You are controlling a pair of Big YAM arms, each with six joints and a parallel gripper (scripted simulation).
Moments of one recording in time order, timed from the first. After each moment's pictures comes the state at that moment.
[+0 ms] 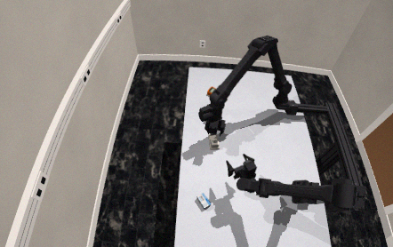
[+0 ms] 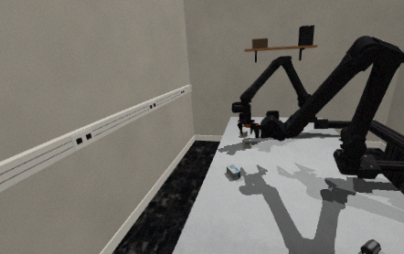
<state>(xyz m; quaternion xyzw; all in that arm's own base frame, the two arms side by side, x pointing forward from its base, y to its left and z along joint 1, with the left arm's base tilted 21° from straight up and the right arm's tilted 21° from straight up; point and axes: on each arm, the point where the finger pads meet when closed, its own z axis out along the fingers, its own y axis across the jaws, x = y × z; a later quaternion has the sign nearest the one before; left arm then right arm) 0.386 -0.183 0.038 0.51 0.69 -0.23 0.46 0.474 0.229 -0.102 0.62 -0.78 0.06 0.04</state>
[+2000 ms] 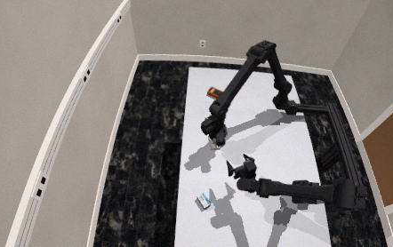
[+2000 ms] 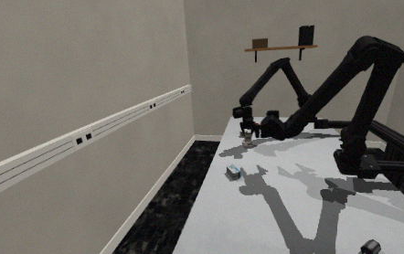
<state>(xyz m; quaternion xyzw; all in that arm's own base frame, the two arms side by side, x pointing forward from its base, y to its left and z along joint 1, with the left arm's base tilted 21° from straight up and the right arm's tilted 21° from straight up) 0.385 -0.183 0.040 0.51 0.69 -0.23 0.46 0.464 0.247 -0.121 0.73 -0.65 0.13 0.14</state>
